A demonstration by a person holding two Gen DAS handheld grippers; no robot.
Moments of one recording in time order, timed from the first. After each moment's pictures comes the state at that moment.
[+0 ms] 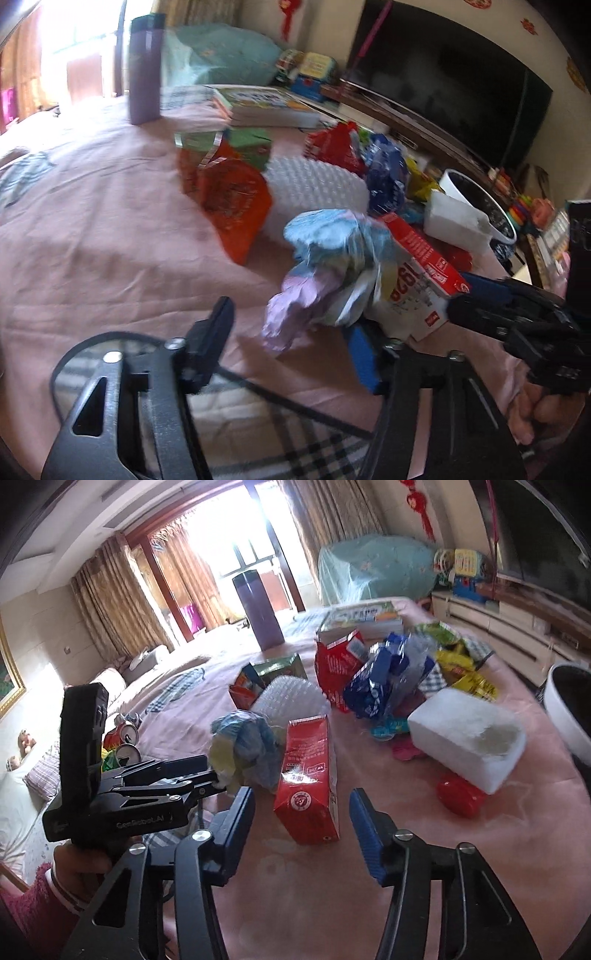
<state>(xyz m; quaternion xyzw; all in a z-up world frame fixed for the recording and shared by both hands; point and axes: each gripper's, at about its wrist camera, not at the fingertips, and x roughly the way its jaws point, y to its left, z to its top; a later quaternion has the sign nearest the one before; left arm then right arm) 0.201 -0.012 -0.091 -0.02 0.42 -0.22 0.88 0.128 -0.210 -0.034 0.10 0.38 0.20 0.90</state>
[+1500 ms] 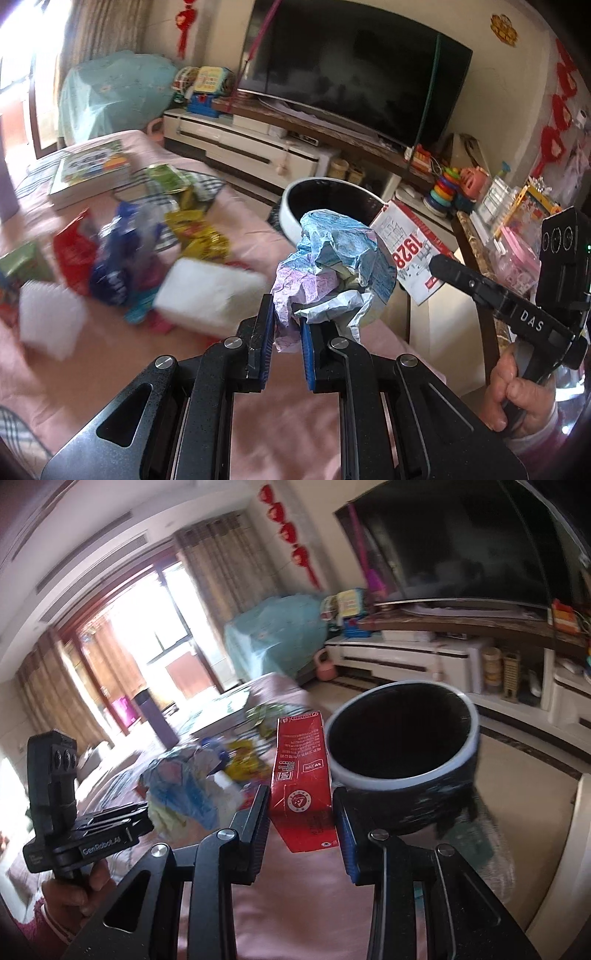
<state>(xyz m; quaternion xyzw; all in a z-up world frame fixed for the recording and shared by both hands) 0.176 -0.229 -0.019 0.03 0.38 -0.35 0.86 0.049 -0.424 0.014 0.21 0.27 0.01 0.94</state>
